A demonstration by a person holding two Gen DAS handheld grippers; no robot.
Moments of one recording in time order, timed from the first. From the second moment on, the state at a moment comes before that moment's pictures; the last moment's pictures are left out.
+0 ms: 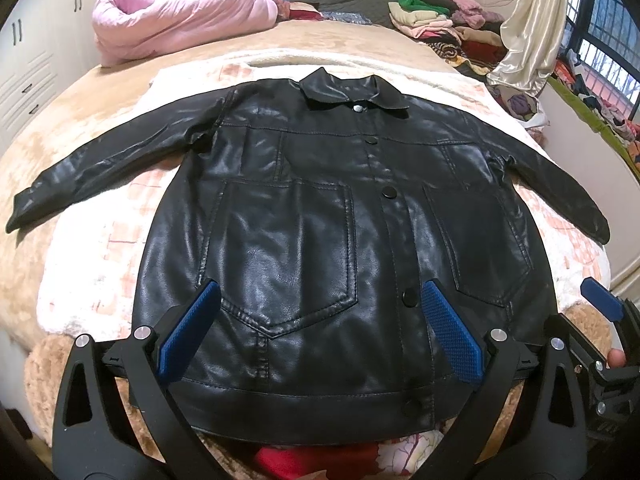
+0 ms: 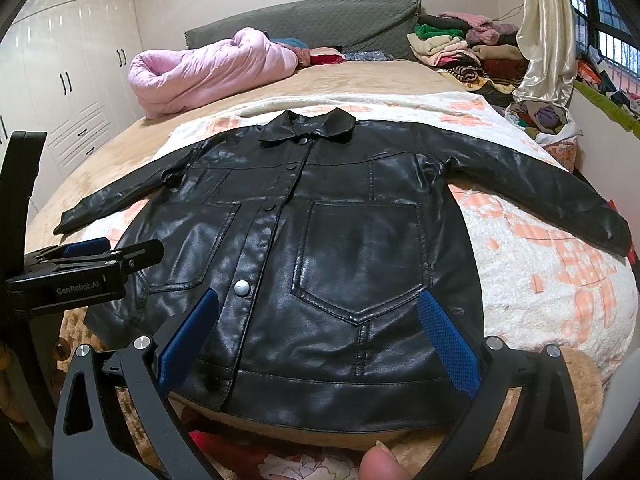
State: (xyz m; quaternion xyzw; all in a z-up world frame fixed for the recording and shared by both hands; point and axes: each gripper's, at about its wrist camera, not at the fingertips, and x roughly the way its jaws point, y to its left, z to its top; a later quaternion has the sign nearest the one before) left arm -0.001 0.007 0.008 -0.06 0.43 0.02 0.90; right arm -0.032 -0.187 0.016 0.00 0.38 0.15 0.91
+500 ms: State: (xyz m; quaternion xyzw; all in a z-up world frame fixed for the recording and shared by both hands) left arm -0.001 0.008 0.009 -0.07 0.43 0.02 0.90; right arm -0.032 -0.185 0.016 0.00 0.38 0.15 0.91
